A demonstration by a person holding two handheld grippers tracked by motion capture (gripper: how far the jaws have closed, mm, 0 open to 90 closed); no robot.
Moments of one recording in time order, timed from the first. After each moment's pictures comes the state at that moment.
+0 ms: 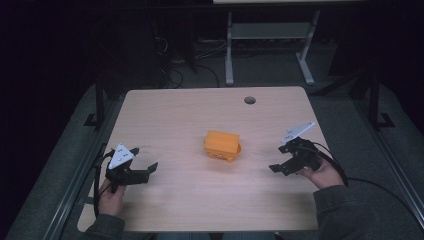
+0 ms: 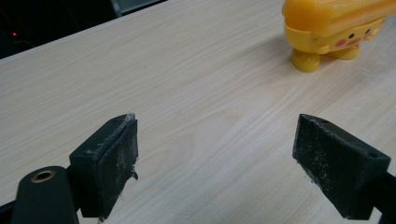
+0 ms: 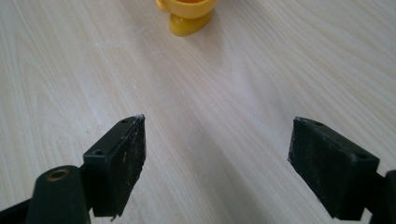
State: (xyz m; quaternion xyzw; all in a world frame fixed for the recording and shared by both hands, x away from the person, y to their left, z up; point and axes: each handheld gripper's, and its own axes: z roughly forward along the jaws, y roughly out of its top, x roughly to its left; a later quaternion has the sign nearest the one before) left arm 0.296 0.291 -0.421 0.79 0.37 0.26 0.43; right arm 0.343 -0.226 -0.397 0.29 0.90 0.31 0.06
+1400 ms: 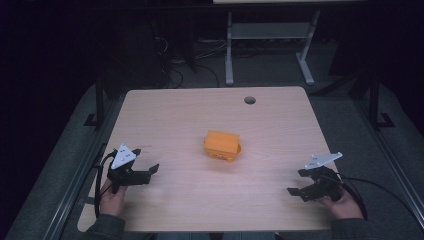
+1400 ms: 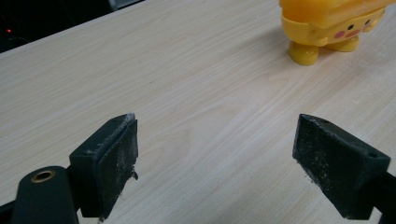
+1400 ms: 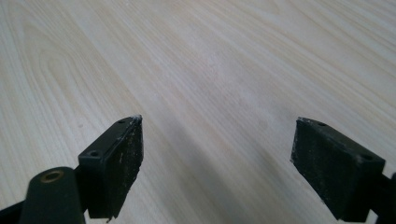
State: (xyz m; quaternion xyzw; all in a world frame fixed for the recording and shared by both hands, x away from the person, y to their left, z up) left arm 0.296 0.288 -0.423 0.79 0.37 0.25 0.42; right arm 0.282 -0.281 -0.449 0.36 0.87 0.33 0.07
